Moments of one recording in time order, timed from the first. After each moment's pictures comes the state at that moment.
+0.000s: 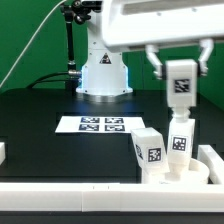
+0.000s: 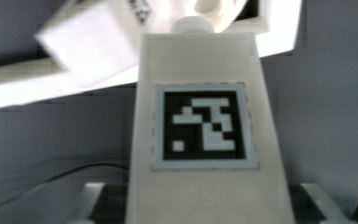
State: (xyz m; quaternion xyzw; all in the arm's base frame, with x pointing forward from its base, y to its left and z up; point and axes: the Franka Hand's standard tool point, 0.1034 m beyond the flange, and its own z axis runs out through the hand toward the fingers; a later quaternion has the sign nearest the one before) arm 0.639 0.075 0.165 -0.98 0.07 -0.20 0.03
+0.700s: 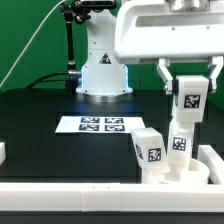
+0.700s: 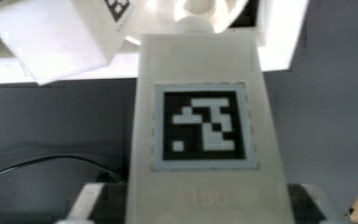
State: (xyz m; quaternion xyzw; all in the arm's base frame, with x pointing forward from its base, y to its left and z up) arm 0.648 0.075 0.145 -0.98 0.01 -0.22 0.00
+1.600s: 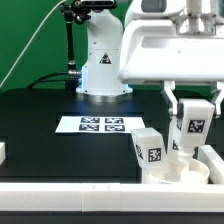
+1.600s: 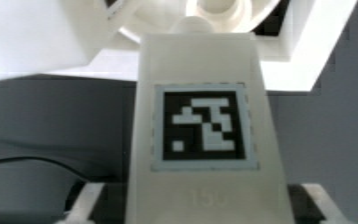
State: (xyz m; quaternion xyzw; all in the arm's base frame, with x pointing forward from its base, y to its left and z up) arm 0.659 0.079 0.118 -0.98 -0.03 -0.22 -0.01
